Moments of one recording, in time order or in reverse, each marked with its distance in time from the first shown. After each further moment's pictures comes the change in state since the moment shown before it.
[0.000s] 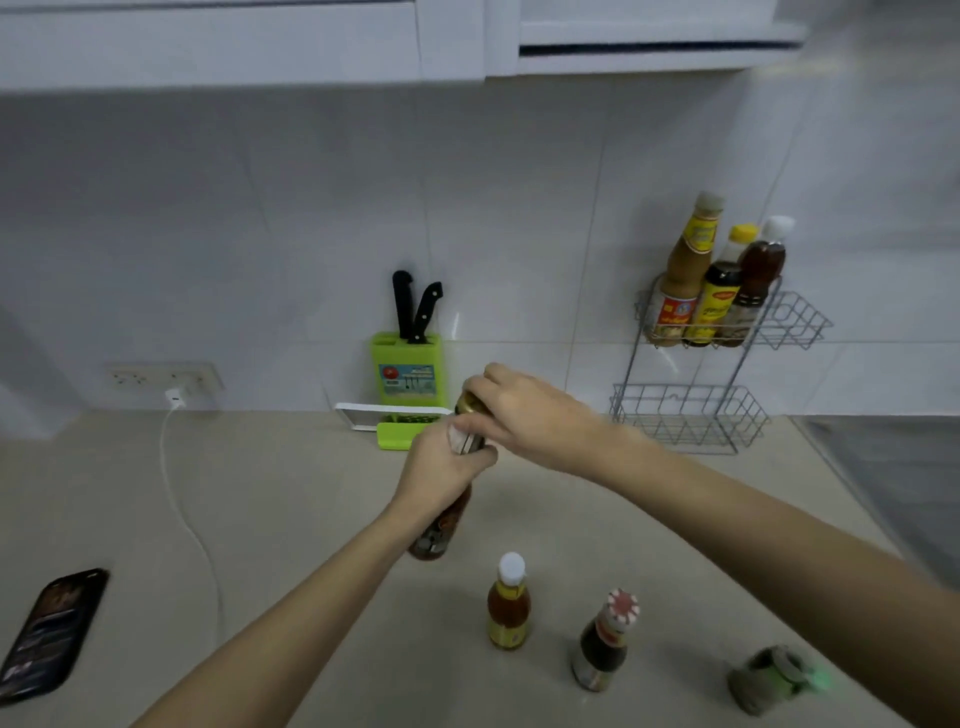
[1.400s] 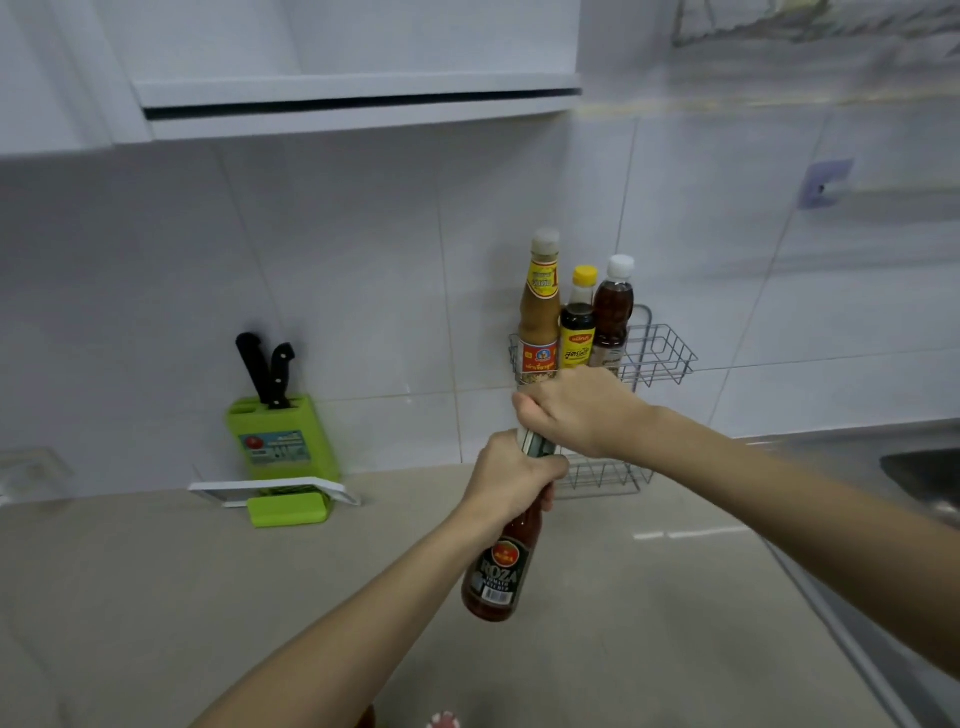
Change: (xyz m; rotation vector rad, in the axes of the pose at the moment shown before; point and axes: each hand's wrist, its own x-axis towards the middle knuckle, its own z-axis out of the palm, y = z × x) left_hand 0.052 0.123 0.217 -0.090 -0.289 -0.115; right_hand -0.086 0.206 -0.092 -0.576 0.030 -0.090
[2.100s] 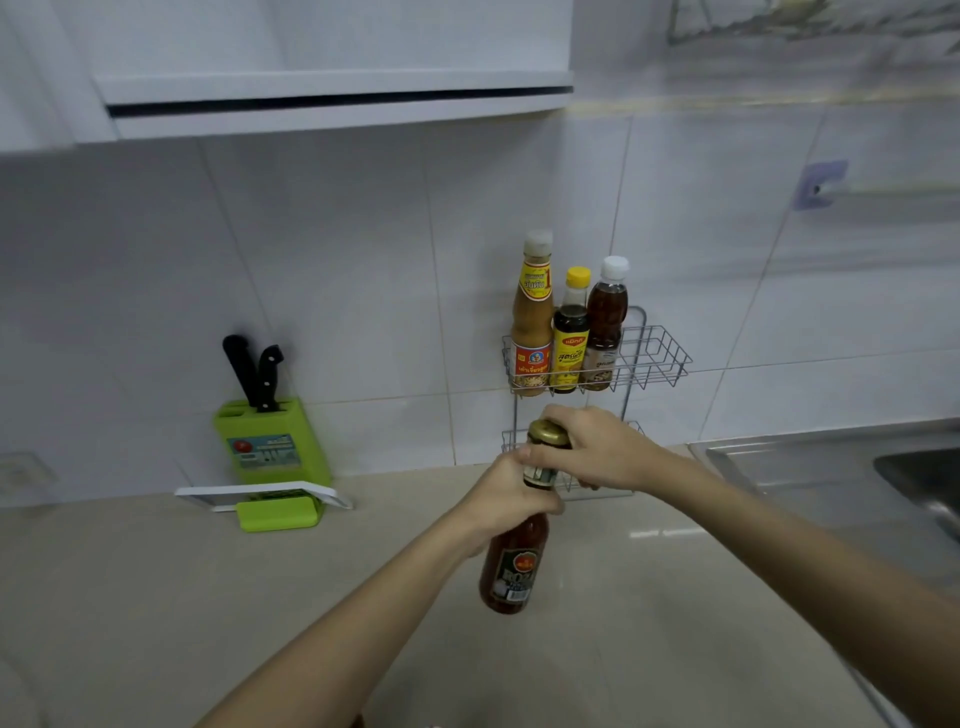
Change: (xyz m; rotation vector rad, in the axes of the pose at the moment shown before) left_hand 0.019 -0.022 0.004 -0.014 -0.283 0.010; right_hand -0.029 0.003 0.041 0.728 -0.113 0.417
